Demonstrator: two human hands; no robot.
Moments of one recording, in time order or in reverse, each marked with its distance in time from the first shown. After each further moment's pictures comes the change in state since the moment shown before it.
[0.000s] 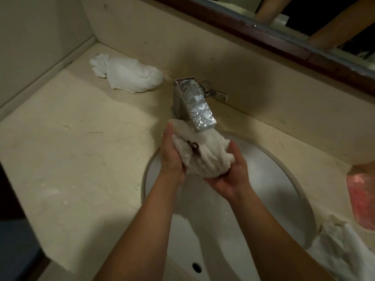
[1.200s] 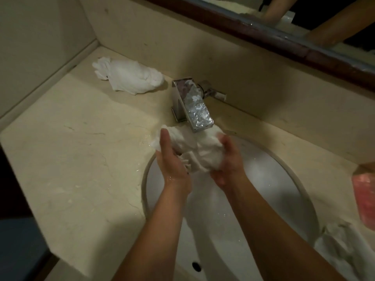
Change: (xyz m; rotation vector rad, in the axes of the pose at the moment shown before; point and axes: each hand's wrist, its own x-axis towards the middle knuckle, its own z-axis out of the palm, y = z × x) left_hand -0.001 -0.025 -0.008 -0.085 0.259 0.108; right_hand 0.025 0.001 0.020 -0.240 0.138 -0.224
